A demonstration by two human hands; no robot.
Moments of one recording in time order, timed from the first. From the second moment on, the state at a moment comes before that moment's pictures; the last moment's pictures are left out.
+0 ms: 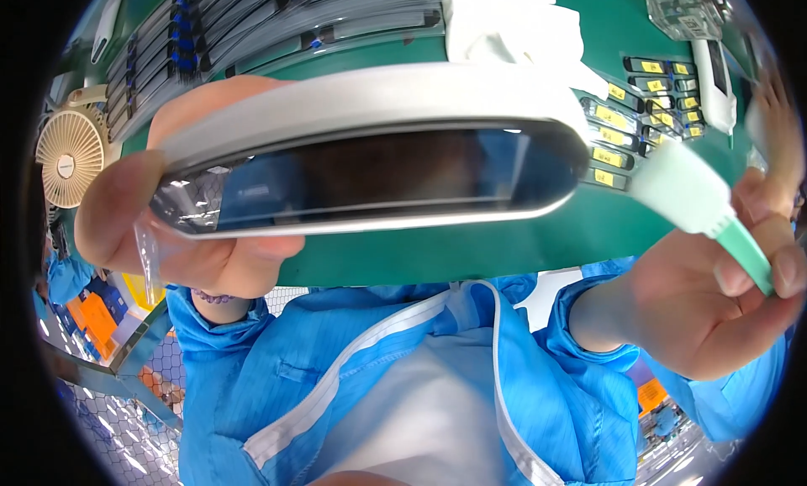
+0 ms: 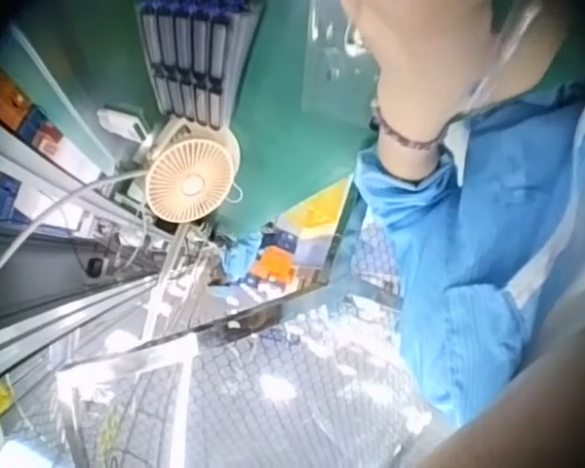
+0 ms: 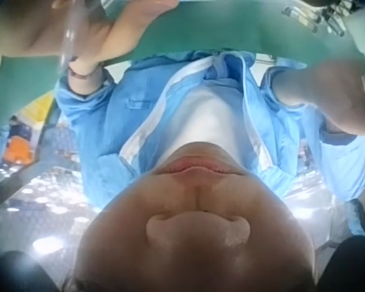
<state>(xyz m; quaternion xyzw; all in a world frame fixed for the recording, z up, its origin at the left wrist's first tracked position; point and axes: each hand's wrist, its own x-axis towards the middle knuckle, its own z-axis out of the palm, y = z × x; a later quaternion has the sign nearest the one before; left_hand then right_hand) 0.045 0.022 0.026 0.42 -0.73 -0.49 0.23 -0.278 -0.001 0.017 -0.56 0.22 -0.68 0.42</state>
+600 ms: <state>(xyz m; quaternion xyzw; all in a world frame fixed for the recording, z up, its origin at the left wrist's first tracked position) 0.035 0.028 0.025 0.35 -0.80 -0.41 0.25 -0.208 -0.033 0.029 -0.64 0.14 -0.62 0.44</state>
